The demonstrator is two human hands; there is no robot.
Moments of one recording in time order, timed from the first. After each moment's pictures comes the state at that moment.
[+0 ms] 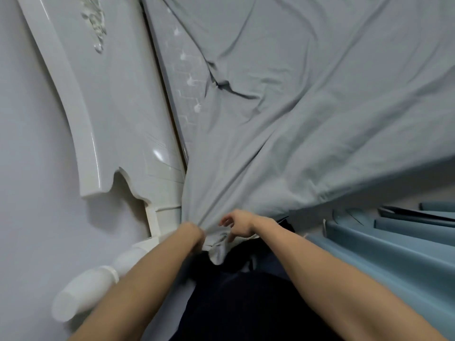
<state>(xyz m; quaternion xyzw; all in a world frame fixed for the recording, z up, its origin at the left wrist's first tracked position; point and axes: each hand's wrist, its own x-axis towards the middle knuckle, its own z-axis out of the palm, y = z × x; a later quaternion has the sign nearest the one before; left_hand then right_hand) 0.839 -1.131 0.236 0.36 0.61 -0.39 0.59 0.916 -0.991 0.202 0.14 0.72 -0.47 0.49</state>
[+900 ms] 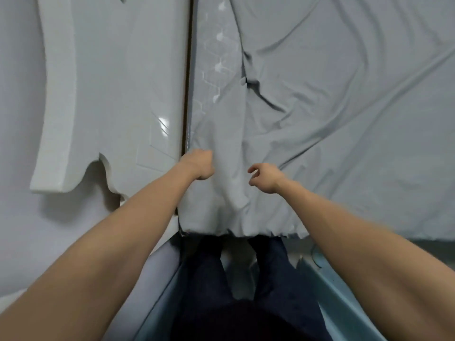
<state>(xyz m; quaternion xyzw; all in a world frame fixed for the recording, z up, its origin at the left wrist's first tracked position) 0.685 -1.043 0.186 0.18 0.90 -0.01 0.40 0.777 -0.847 0.183 0.19 0.83 -0.33 0.41</state>
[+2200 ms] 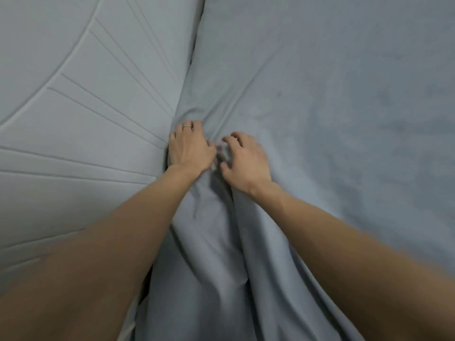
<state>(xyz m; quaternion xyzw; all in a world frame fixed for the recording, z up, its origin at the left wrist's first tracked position) 0.404 -0.987 -0.078 0.03 0.99 0.03 0.11 0.460 -0.856 -0.092 0.00 0.96 -0.28 0.08</state>
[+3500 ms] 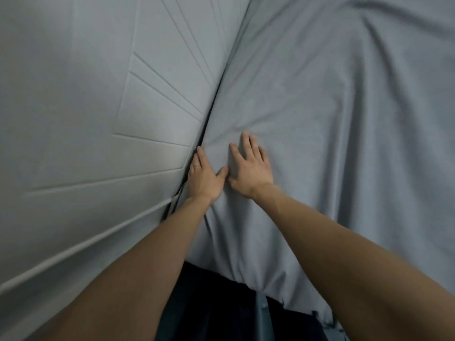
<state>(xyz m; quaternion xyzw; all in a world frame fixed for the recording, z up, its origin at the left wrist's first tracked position) 0.688 -1.082 -0.104 -0.26 0.91 0.22 0.25 0.652 -0.947 -0.096 -0.15 0.93 -0.16 0.31</state>
